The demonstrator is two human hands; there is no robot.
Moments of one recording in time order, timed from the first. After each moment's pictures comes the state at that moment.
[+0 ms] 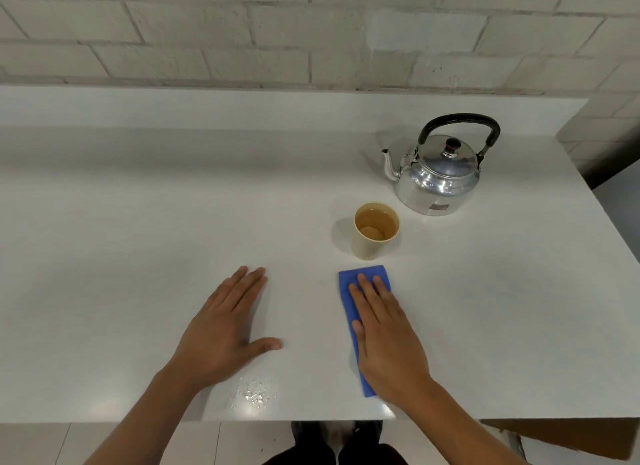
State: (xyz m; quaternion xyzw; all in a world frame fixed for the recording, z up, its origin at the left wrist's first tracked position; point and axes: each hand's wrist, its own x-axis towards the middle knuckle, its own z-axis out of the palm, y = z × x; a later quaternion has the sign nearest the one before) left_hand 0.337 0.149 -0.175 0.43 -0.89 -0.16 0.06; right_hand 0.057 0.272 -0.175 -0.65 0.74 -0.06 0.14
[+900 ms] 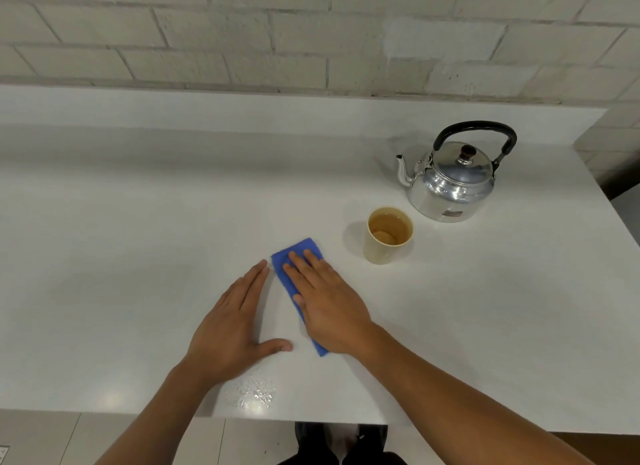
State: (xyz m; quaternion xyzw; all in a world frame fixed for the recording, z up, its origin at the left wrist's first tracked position) left_hand 0.338 0.152 -0.176 0.46 -0.86 -0.21 0.09; right_hand 0.112 0.174 -0.174 -0.79 0.60 -0.05 0.11
